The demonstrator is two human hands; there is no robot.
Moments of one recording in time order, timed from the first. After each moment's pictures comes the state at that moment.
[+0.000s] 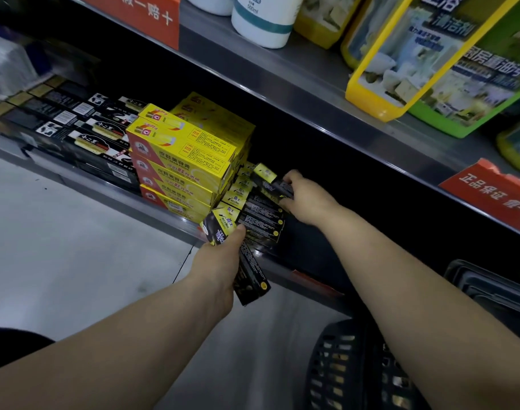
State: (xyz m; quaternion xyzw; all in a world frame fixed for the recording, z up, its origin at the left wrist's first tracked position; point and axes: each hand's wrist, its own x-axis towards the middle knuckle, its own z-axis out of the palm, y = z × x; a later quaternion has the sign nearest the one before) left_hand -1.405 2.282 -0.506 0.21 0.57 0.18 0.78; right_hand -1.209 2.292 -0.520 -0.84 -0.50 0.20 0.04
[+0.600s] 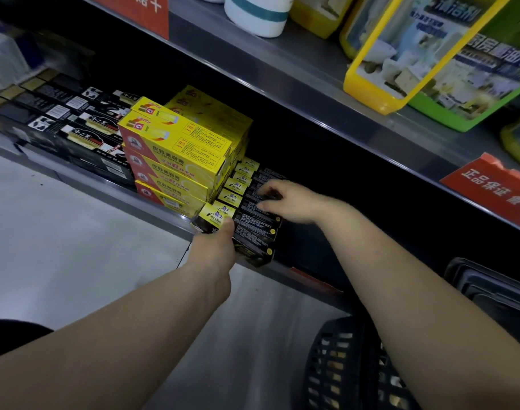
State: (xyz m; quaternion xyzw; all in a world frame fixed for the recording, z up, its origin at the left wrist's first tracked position) left_hand -1.391 2.294 -0.531 0.24 0.61 0.18 0.74; right_hand -1.218 2.297 -0.523 -0.78 -0.51 0.36 0.05
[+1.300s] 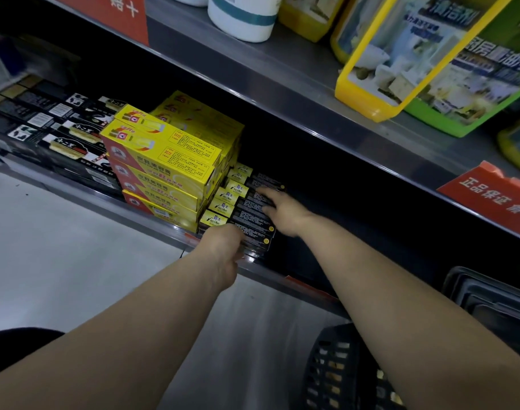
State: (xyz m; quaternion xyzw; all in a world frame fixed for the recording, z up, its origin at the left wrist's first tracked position) left_hand -1.360 2.313 -0.537 0.27 0.59 0.07 0.76; right_hand -1.208 2.300 -0.560 -0.83 -0.44 0.34 0.08
